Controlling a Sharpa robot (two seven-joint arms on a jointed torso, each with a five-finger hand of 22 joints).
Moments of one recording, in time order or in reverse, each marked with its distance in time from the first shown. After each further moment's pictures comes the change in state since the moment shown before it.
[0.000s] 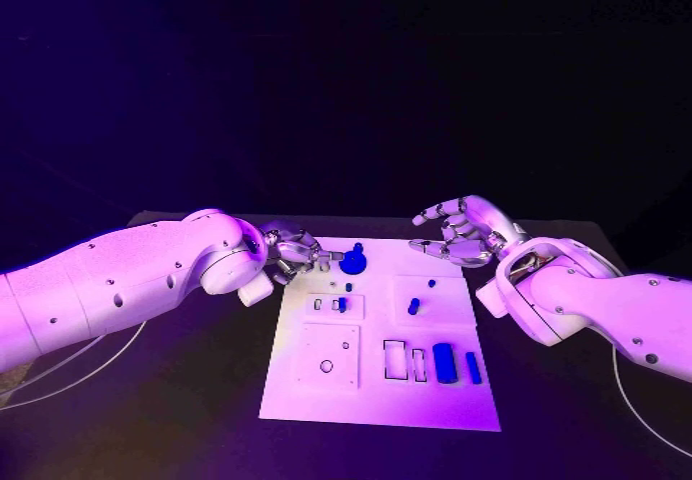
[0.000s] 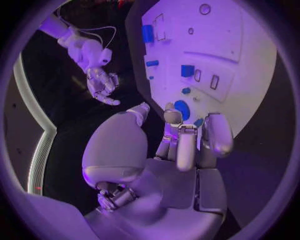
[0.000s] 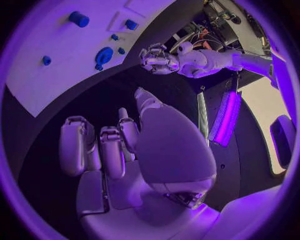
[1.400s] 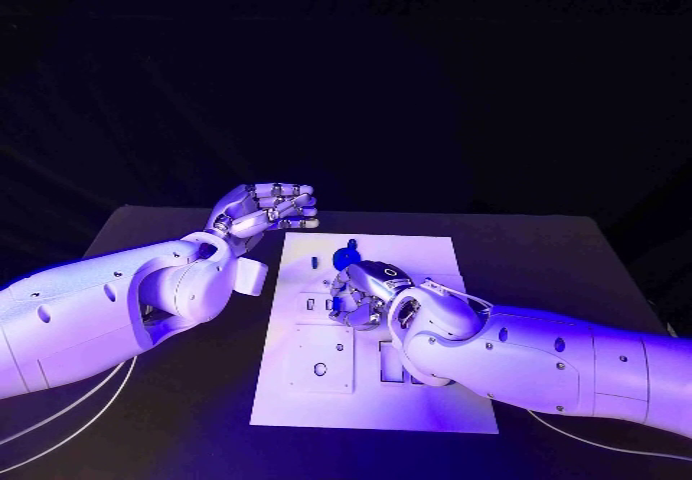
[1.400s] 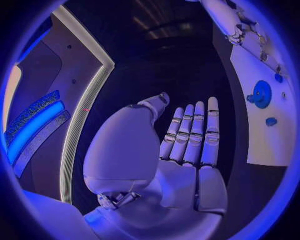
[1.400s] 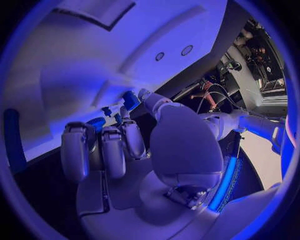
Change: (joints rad) left arm -0.052 -0.148 0.004 0.174 0.650 -0.331 0.801; left_hand 0.303 -0.055 0.161 -0.148 0.003 0.070 0.112 -0.583 -0.321 -0.140 0.158 -1.049 -0.779 -0.554 0.179 -1.280 -1.041 0.070 -0.436 0.175 -1.103 -1.035; right arm -0.140 0.369 -0.021 -0.157 -0.558 0.152 -0.329; right_hand -0.223 -0.070 0.293 -0.153 -0.127 0.027 -0.017 0.055 0.051 0.041 -0.018 0.034 0.000 -0.002 -0.010 0.008 0.000 -0.016 0.022 -0.017 0.085 -0.001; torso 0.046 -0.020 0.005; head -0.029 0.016
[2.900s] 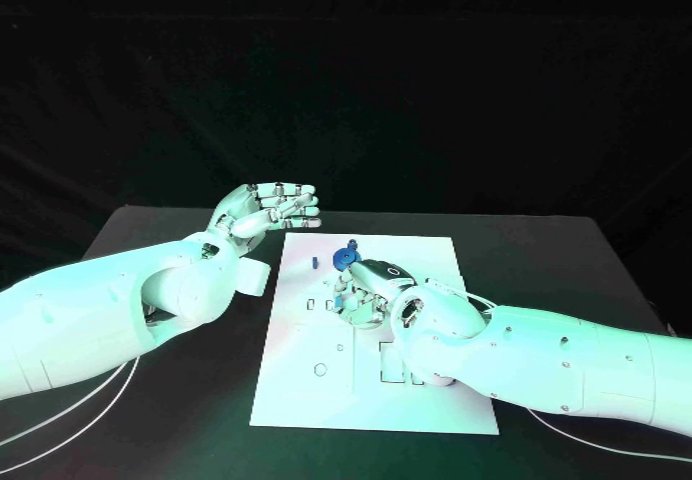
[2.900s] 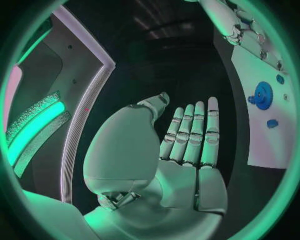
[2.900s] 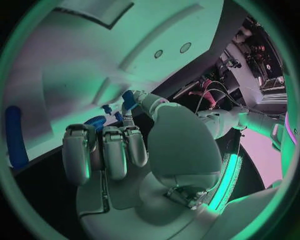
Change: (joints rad) left arm 0.000 0.007 0.000 0.002 0.000 -0.005 0.009; left_hand 0.000 0.000 0.000 0.000 0.000 0.000 0.000 0.000 0.000 0.000 0.000 0.000 0.000 0.000 0.000 0.000 -0.004 0.000 0.000 0.000 0.000 0.000; right arm 0.002 -0.013 0.002 0.010 0.016 -0.008 0.005; right_hand 0.055 0.071 0.053 -0.027 0.112 0.112 -0.041 0.067 -0.007 0.077 -0.036 0.128 -0.001 0.002 -0.026 0.000 0.000 0.000 0.000 -0.019 0.055 0.001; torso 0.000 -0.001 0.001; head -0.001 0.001
